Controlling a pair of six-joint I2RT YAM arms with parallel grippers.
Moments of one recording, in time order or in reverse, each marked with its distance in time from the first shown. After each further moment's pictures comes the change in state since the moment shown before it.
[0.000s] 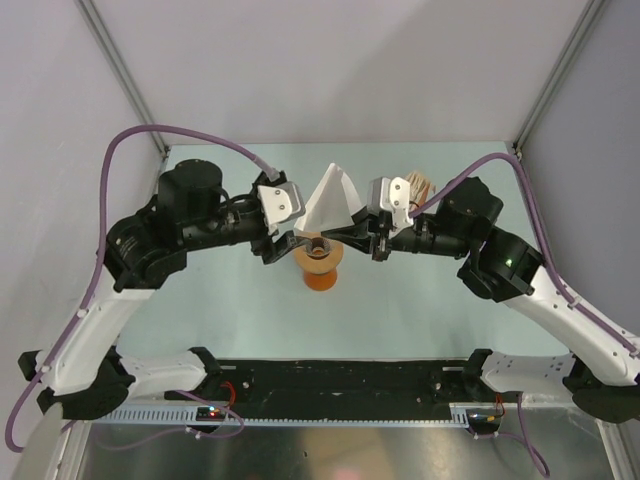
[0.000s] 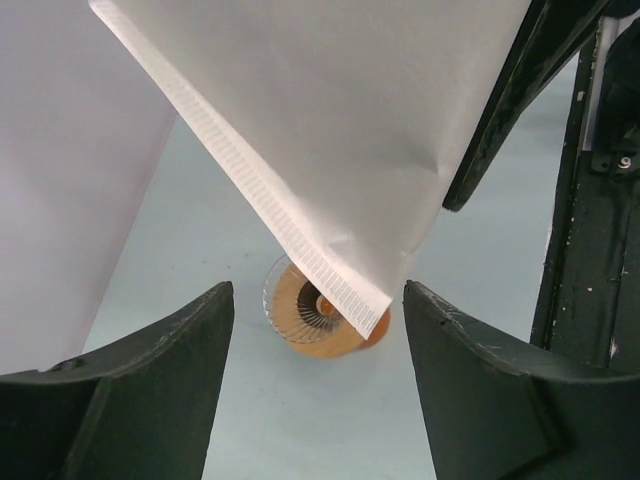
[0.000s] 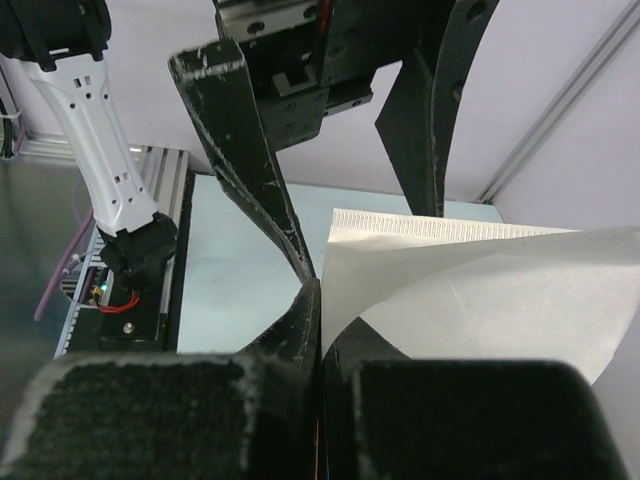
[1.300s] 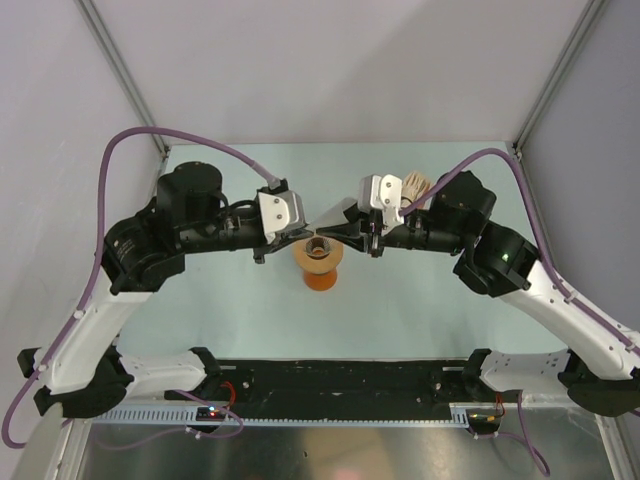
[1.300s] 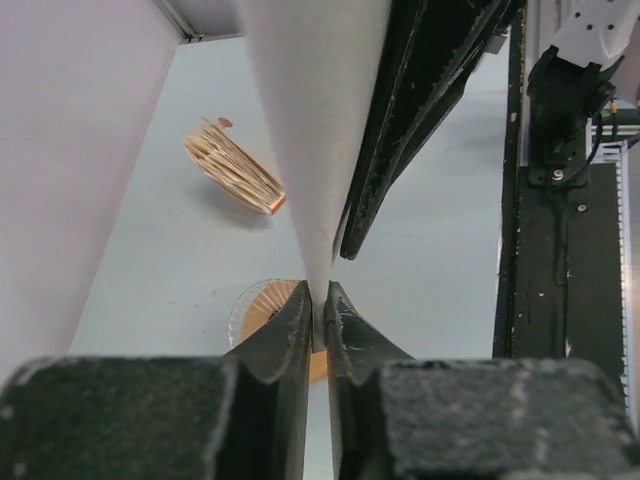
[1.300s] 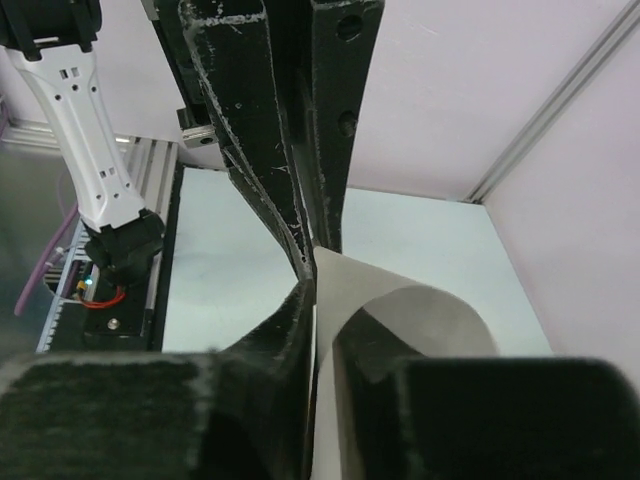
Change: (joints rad) left arm -0.054 0.000 0.025 0.001 0.078 0.004; right arm 0.023 0.046 0.060 -0.047 0.023 -0.047
